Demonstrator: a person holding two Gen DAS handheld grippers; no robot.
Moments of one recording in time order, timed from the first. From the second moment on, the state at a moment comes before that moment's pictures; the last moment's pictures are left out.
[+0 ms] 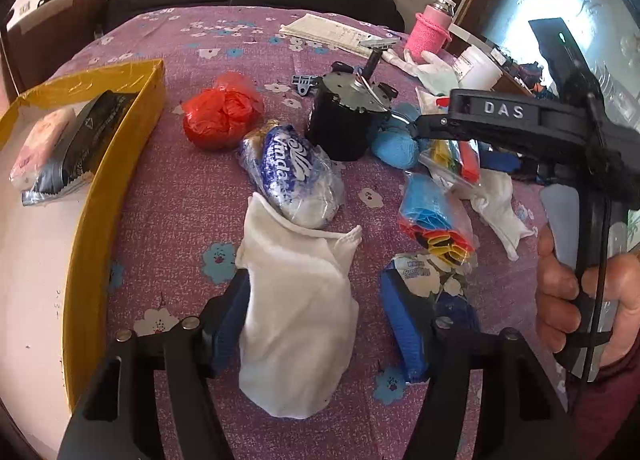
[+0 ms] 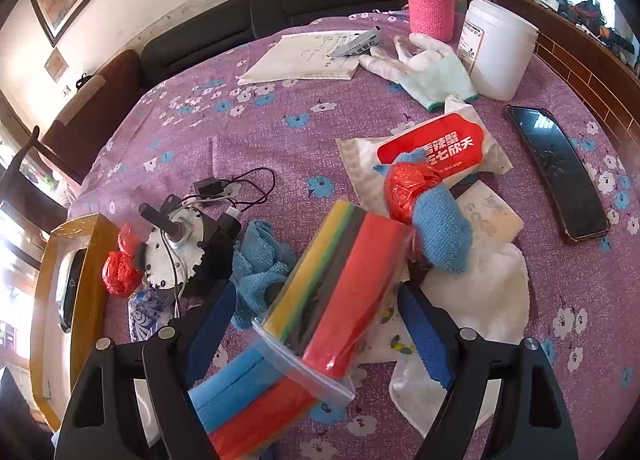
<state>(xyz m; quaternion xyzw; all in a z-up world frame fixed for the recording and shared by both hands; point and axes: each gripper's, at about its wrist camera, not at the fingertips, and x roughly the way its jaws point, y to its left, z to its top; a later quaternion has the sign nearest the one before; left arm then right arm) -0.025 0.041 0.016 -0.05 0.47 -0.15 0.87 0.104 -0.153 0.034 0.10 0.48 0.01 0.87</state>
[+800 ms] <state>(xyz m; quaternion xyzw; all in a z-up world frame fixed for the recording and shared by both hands) -0.095 0.091 0.087 -0.14 0.39 -0.20 0.89 0.037 -0.202 0.031 0.17 0.48 0.02 0.86</state>
